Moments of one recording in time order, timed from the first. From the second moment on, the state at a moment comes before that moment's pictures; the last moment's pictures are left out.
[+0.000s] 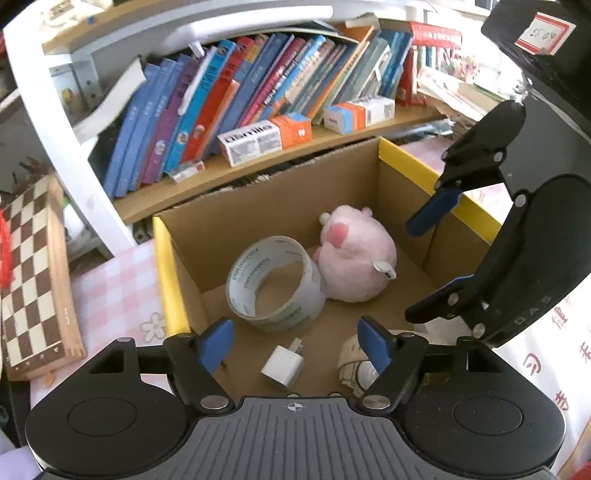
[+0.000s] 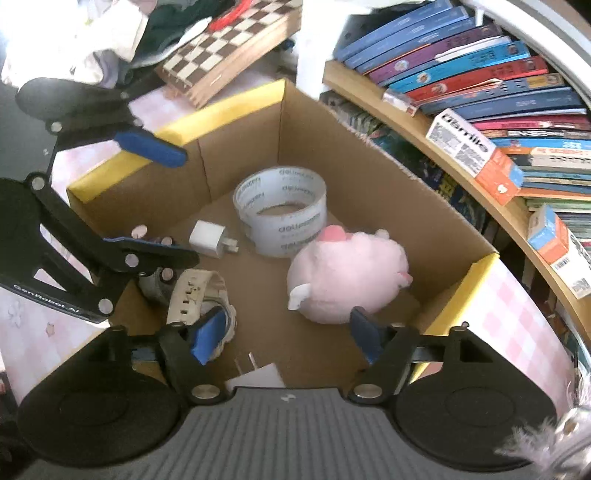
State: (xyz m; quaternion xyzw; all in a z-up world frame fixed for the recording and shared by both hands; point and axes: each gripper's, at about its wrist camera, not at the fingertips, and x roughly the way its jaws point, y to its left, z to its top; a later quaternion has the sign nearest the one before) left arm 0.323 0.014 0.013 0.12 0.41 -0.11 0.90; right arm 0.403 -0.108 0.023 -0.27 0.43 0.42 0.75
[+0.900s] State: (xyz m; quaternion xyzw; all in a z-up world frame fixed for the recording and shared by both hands) left arm 0.250 0.055 0.070 0.00 0.26 0.04 0.97; right arm 0.338 -0.160 0.084 -0.12 0.23 0.31 0.92
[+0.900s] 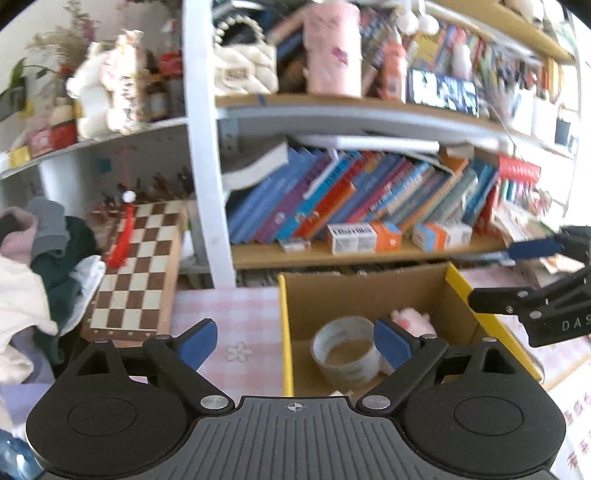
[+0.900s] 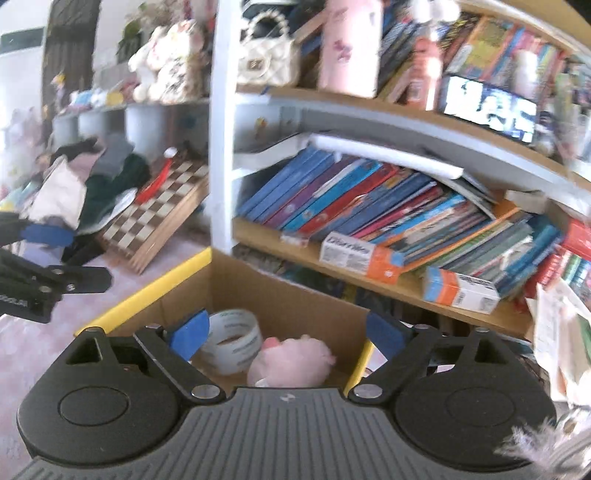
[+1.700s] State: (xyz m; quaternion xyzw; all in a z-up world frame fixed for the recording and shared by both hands) left arm 0.148 0.066 0.043 0.01 0.27 0.02 0.96; right arm 0.201 -0.186 0.043 -0.06 0.25 0.15 0.96
